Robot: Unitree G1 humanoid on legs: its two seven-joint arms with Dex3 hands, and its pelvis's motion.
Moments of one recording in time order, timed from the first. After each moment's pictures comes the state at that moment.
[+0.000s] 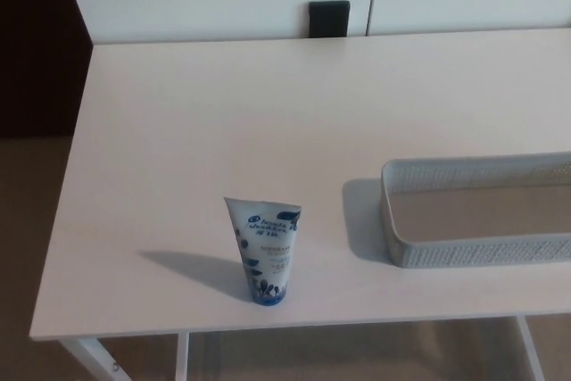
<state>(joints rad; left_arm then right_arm) 0.45 0.48 0.54 0.50 -0.22 -0.39 -0.21 -0.01 -0.49 -0.01 1.27 -0.13 -0.20 0.12</state>
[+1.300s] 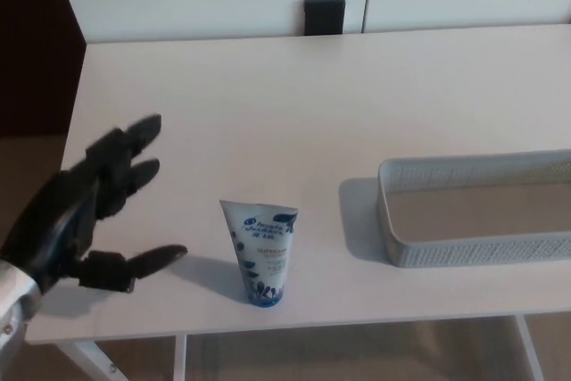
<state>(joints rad) 0.01 0.53 -0.06 -0.02 -0.23 0.04 -0.33 -0.01 -0.48 -0.02 1.29 -0.13 -0.20 0.12</state>
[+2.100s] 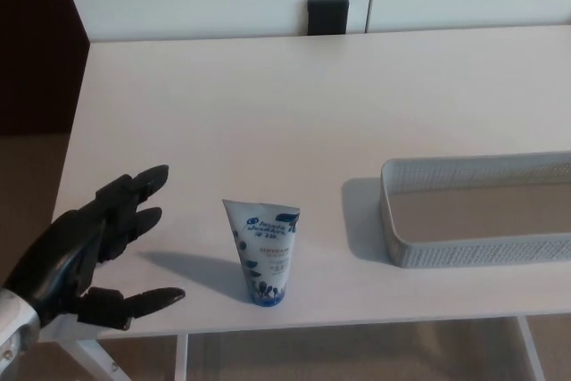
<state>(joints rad) 0.06 0.53 -0.06 0.01 -0.19 0.05 -0.41 -0.02 -0.48 -0.01 1.27 -0.14 -0.19 0.12</state>
